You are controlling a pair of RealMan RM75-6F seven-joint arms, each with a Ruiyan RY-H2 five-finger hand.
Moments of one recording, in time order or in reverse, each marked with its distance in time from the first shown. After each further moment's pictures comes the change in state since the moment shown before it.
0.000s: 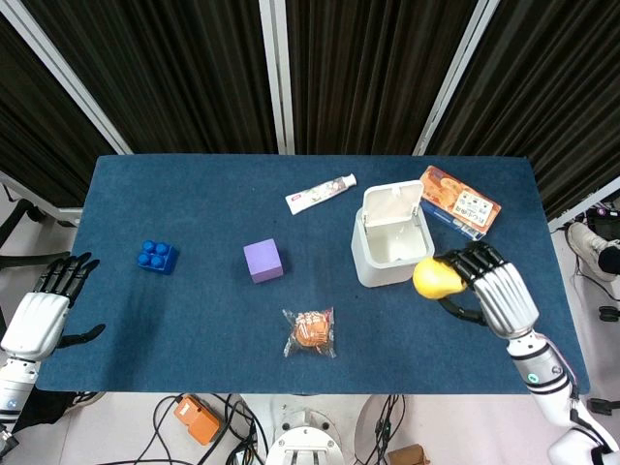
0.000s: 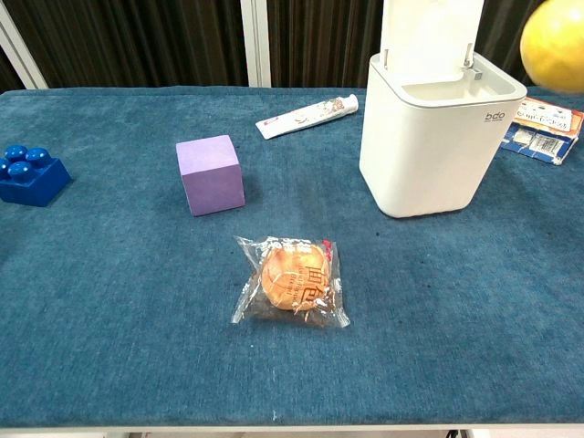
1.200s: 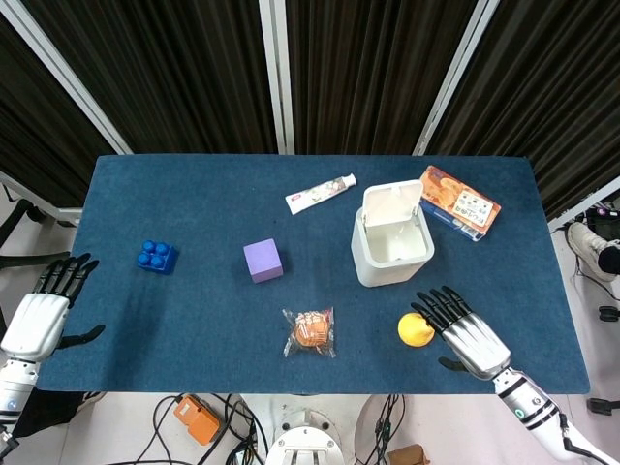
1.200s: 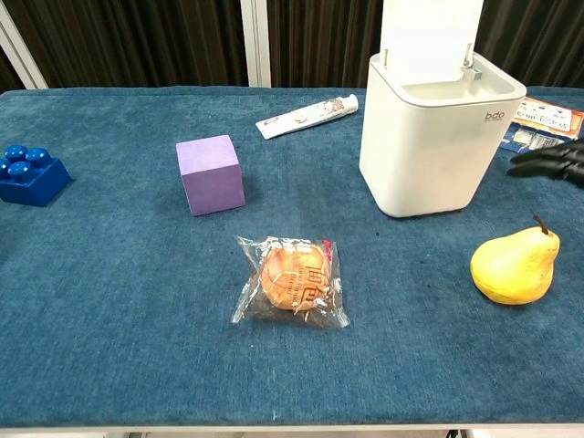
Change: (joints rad) left arm 0.006 0.002 0.002 -0.008 -0.003 0.006 0.007; right arm -0.038 0.008 -0.214 0.004 -0.065 -0.259 -0.158
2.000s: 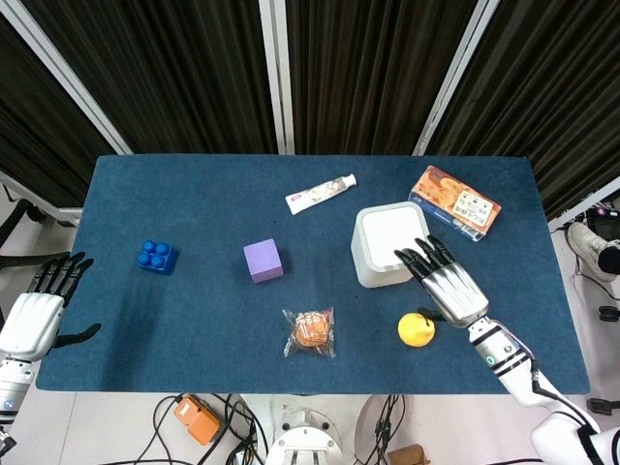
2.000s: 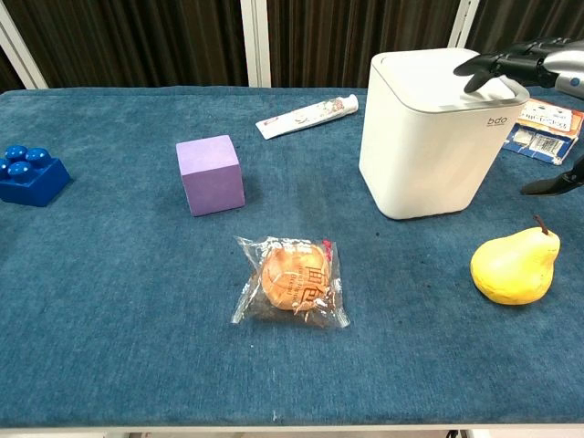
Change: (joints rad) left arm 0.003 0.005 -0.005 -0.002 -0.016 0.004 -0.002; right arm 0.147 0.024 0.203 -0.150 0.239 -0.150 -0.141
